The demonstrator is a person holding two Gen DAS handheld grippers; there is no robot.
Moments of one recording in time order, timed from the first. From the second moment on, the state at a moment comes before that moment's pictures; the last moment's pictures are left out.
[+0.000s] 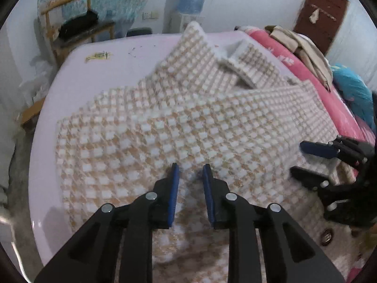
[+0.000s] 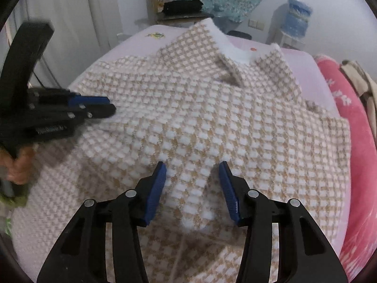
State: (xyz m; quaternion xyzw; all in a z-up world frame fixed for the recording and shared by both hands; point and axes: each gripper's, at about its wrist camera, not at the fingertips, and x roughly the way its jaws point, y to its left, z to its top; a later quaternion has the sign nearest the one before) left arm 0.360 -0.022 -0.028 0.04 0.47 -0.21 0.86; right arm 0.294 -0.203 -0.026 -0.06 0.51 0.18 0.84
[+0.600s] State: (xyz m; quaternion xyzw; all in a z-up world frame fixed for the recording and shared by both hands) left arm 0.350 0.018 -0.024 0.02 0.46 -0.18 0.87; right arm 0.297 -0.261 -0.041 -0.05 0.52 0.14 0.84
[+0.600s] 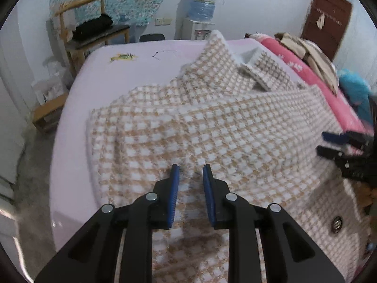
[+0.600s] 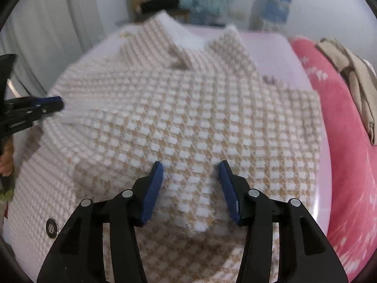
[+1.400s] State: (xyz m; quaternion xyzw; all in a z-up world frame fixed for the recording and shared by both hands) left arm 0.350 0.026 -0.022 -0.01 0.46 -0.18 0.87; right arm 0.395 -0.351 -0.042 0.07 0.53 0.02 0.84
